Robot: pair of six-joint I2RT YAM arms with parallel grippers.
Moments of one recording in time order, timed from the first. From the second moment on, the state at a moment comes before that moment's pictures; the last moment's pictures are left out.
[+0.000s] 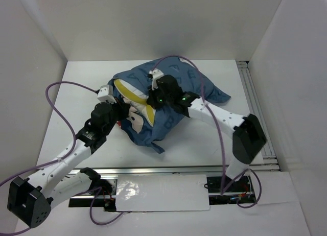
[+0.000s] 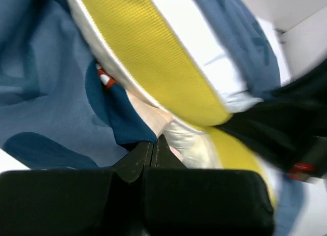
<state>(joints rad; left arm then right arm) -0.49 0.93 0.65 0.04 -0.25 -0.60 0.75 1.63 1.33 -0.20 -0.07 0.22</state>
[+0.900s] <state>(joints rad) -0.46 1.03 1.09 -0.54 -0.30 -0.60 0.83 2.20 1.68 -0.29 -0.18 0.31</state>
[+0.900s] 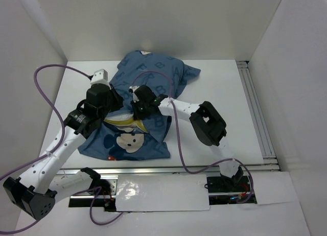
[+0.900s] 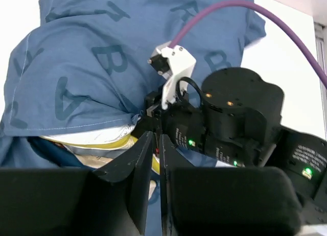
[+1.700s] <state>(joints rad) -0.48 1.27 0.74 -0.47 -0.16 -0.93 0.81 2.17 1.59 -0.17 -0.29 0.33</state>
